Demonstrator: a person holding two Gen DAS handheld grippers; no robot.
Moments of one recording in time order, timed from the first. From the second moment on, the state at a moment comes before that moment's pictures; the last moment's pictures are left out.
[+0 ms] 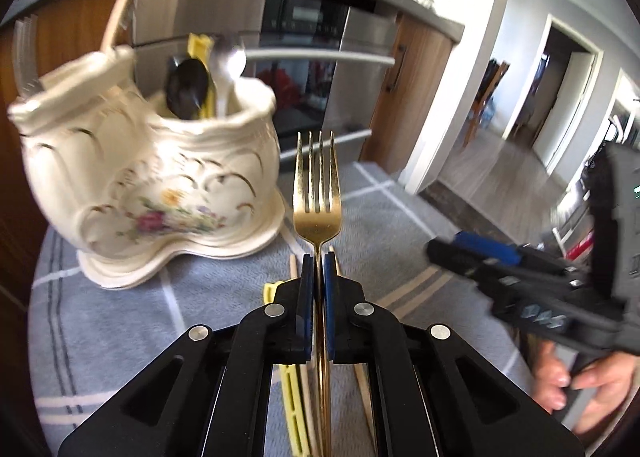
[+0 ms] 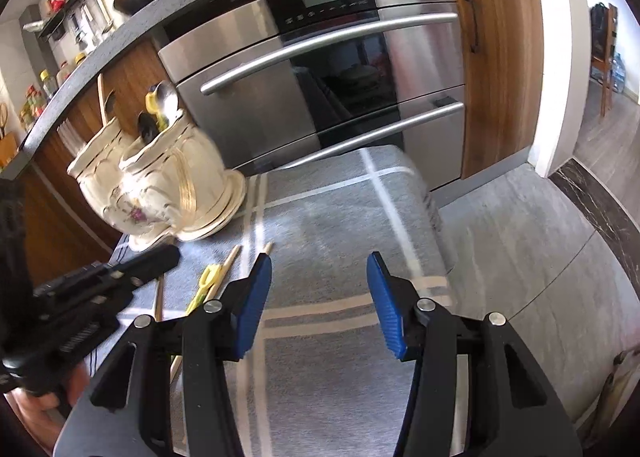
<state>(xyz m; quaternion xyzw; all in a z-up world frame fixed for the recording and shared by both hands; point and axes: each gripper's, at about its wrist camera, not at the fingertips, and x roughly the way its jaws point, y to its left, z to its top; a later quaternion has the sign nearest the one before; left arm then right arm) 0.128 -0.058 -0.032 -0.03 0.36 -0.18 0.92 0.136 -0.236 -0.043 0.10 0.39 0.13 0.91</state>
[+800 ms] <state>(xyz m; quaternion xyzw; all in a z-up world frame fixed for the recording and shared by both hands) 0.060 0.013 0.029 -0.07 0.26 -0.21 0.94 0.138 -0.135 -0.076 -0.05 0.46 0.12 0.88</state>
